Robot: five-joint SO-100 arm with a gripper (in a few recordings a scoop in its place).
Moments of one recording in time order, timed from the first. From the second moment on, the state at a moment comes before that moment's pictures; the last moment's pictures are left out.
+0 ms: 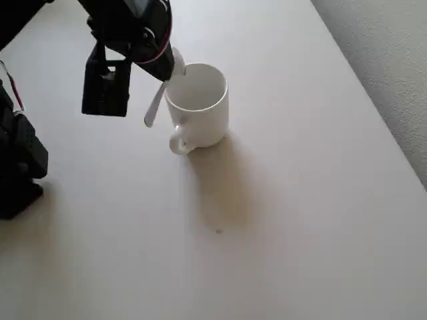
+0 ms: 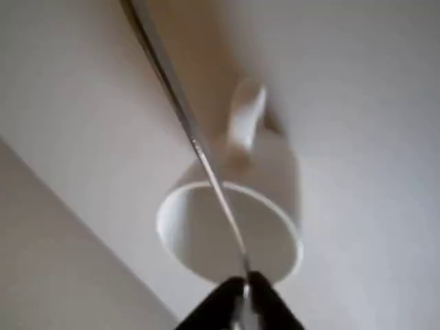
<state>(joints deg) 7.2 85.9 50.0 106.0 27.3</state>
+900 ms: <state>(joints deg) 10.8 75.1 50.1 103.3 24.6</state>
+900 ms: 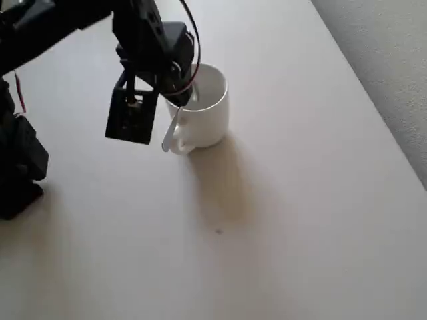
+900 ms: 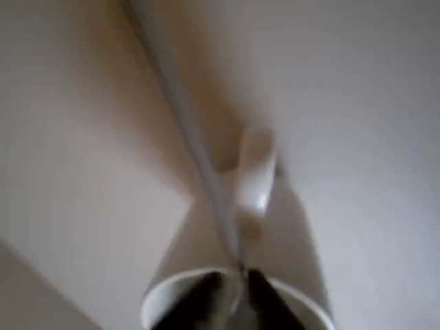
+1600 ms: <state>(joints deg) 10.5 89.6 51.2 105.6 20.8</state>
